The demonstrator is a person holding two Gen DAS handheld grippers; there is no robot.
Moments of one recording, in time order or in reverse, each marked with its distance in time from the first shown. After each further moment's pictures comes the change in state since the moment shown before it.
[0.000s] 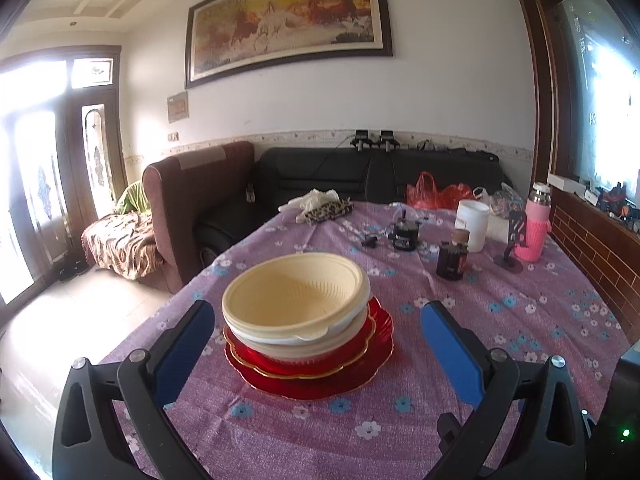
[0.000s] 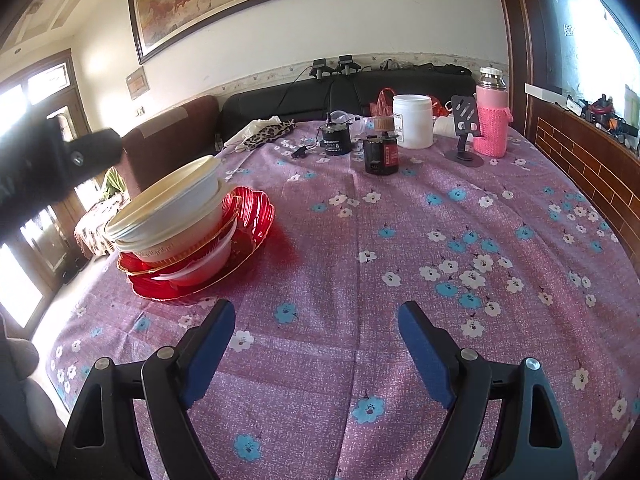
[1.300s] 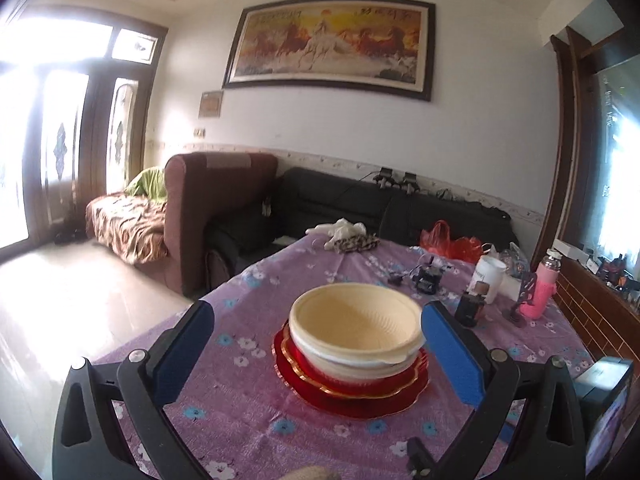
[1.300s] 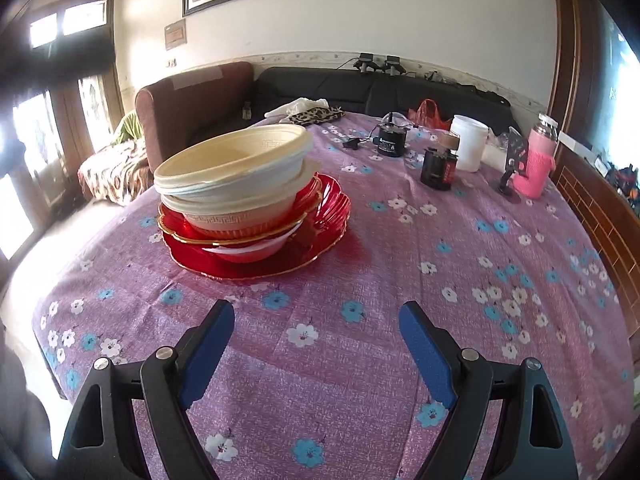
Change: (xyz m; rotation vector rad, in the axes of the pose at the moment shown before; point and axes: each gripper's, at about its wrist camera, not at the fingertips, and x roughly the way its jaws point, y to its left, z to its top) left arm -0.015 0.088 -0.008 -0.210 -0.102 0.007; right arm 0.014 0.084 0.004 -0.227 0.049 -0.025
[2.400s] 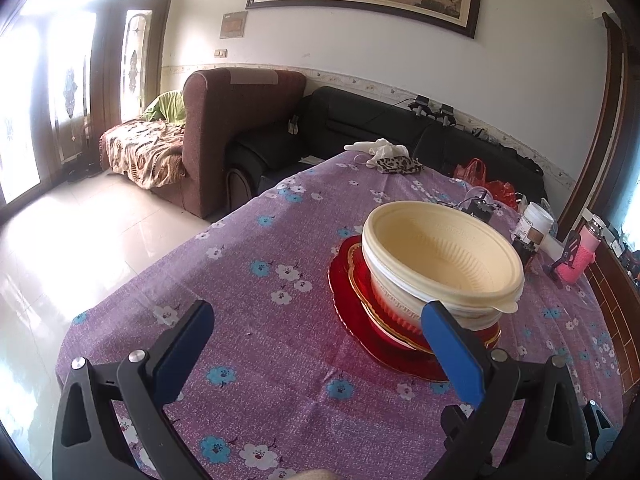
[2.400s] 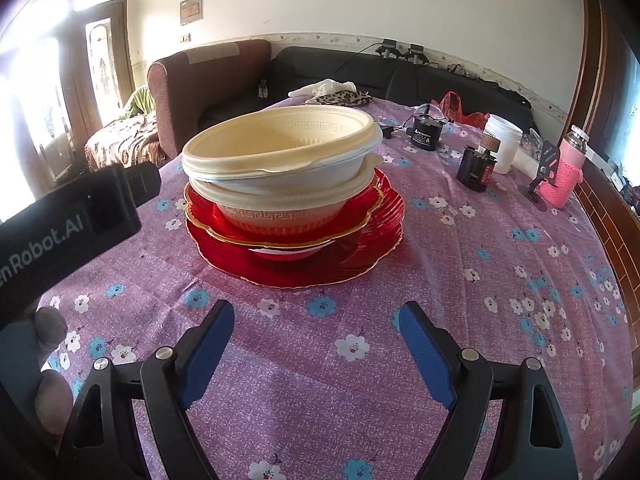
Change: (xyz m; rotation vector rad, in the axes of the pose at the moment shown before) left arm 0.065 0.051 -0.027 -0.059 0.293 0.063; right arm 0.026 0.042 0.009 -0.056 0.068 0.023
